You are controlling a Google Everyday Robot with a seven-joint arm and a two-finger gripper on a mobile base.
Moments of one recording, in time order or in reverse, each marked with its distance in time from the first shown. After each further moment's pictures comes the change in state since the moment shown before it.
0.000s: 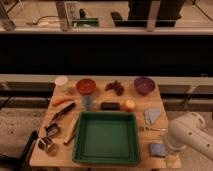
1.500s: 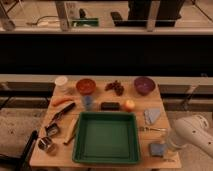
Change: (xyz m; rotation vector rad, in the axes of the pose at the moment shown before) arm 0.018 -0.024 0.039 0.029 -0.093 0.030
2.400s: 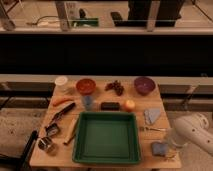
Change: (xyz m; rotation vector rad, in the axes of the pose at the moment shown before) arm 0.015 -0.008 0.002 -0.005 0.052 0.024
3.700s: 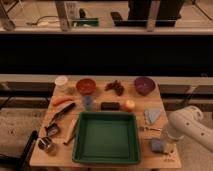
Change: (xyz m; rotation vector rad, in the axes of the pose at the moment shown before) arm -0.013 -0.027 -0.014 0.031 0.027 -0.006
